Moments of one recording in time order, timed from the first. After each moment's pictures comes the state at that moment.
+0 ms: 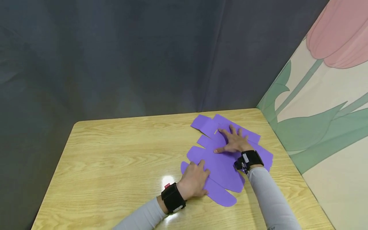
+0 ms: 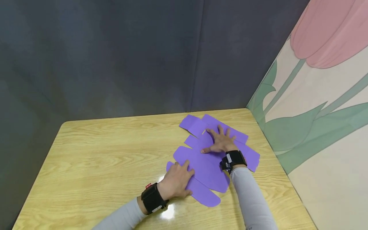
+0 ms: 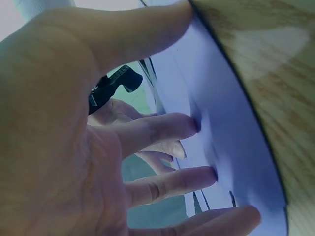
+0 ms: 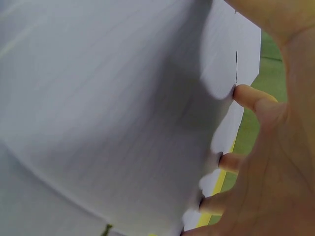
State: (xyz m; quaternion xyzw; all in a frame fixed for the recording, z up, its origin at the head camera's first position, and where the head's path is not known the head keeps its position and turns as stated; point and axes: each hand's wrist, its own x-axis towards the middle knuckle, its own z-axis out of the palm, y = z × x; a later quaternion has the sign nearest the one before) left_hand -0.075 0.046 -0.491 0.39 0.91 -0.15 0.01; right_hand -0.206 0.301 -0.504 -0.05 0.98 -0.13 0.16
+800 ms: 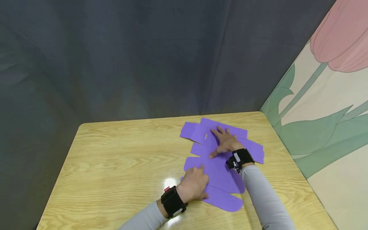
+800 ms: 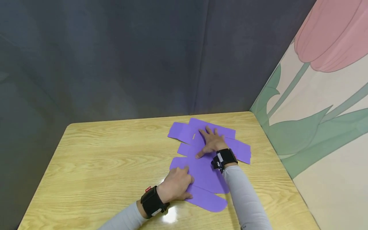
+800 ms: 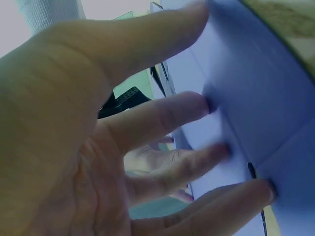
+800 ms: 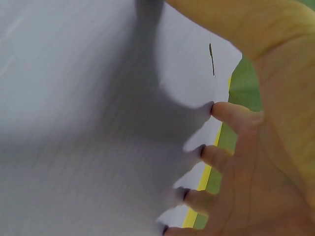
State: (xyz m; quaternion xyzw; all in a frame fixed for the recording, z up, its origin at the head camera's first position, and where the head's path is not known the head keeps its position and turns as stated) left_hand -0.072 0.038 -0.490 0.37 0.93 -0.04 0.04; right_hand -0.219 0.254 -0.499 -0.09 0.97 -0.12 0.19
